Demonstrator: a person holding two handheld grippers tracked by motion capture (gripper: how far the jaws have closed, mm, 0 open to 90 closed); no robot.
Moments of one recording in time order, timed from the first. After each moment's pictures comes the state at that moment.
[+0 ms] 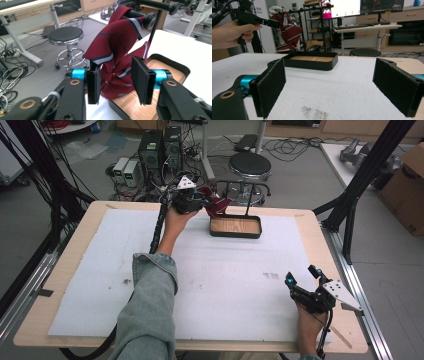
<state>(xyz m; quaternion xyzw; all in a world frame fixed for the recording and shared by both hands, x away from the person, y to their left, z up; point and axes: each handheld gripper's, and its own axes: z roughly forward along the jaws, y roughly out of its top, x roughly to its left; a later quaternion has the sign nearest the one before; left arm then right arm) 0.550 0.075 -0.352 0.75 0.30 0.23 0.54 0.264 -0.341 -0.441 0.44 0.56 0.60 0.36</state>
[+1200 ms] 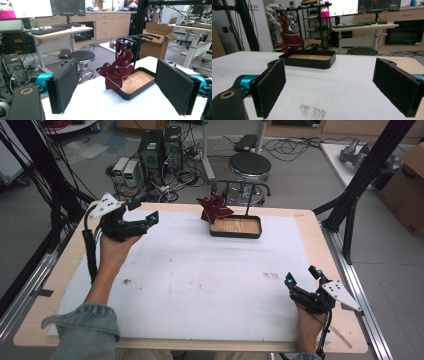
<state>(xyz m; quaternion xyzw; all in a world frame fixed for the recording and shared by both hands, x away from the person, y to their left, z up) 0.378 0.220 -0.307 0.66 0.31 0.29 0.62 0.263 -0.340 -0.441 0.45 0.57 0.59 0.36</state>
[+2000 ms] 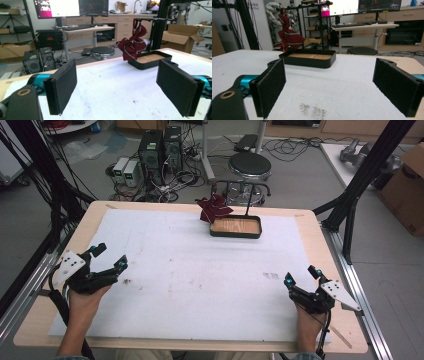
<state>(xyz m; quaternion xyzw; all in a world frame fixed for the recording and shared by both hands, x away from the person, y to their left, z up) 0.276 0.279 -0.385 0.62 0.37 0.35 0.60 0.264 -0.338 -0.441 0.44 0.57 0.59 0.37</state>
